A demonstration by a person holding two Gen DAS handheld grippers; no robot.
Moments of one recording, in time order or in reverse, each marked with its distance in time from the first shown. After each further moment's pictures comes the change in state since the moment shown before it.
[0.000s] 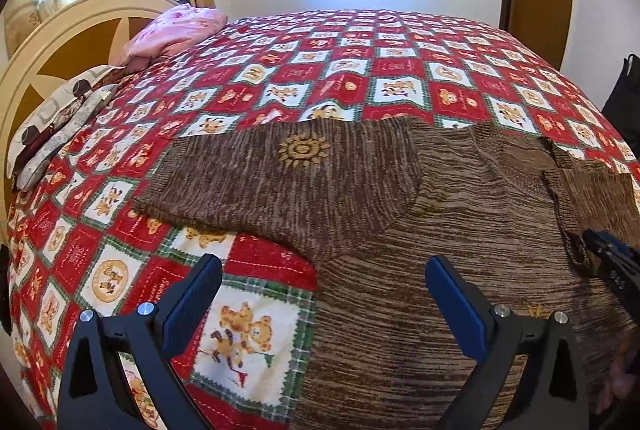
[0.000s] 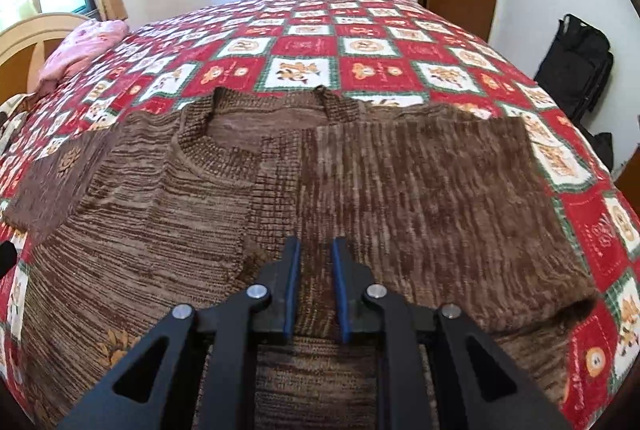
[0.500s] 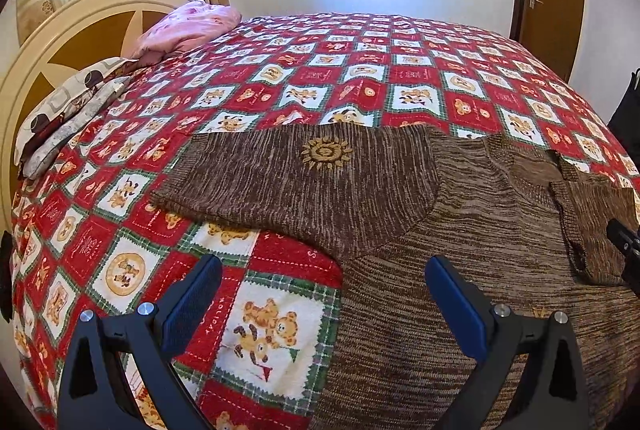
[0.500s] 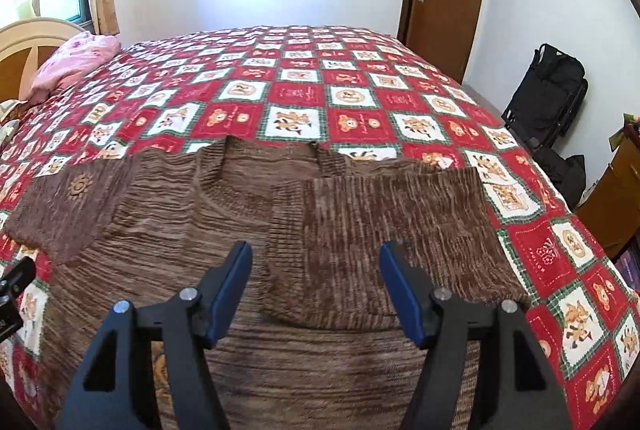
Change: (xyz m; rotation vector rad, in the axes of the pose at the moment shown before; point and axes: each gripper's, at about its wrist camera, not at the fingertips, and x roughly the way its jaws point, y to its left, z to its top) left arm -0.009 0.018 0.000 -0.042 -0.008 0.010; right arm -0.052 0.027 0.015 -0.030 -0.103 -0.094
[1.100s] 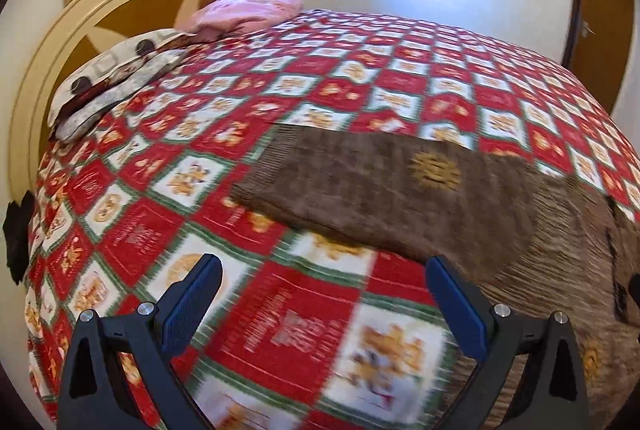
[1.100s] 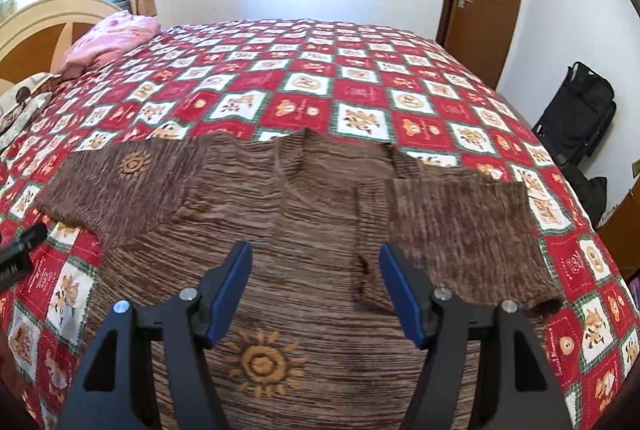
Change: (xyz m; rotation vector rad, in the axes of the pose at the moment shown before) left arm 0.017 0.089 0.011 -0.148 0.010 0.133; right arm -0.008 0.060 0.000 -0.087 0.025 0.090
